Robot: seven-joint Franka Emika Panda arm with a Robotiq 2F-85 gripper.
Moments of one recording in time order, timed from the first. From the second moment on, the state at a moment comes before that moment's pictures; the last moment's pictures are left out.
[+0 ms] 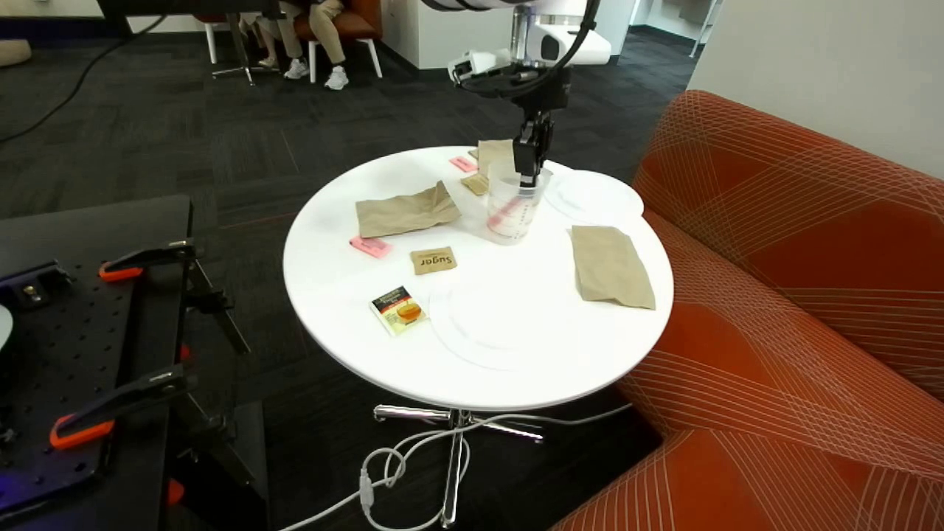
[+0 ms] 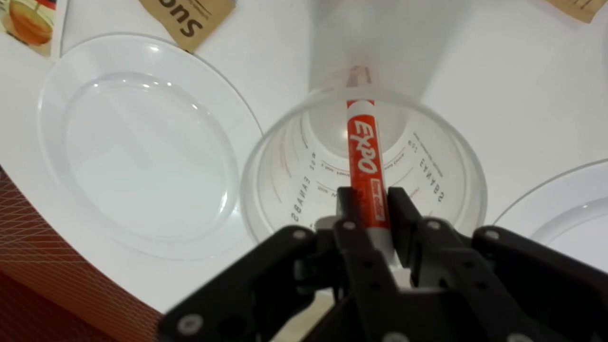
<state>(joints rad) 0.17 0.70 -0.13 -1.65 -0.13 2.30 1.00</state>
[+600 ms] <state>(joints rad) 0.27 0.62 -0.19 -1.74 -0.23 2.38 1.20</state>
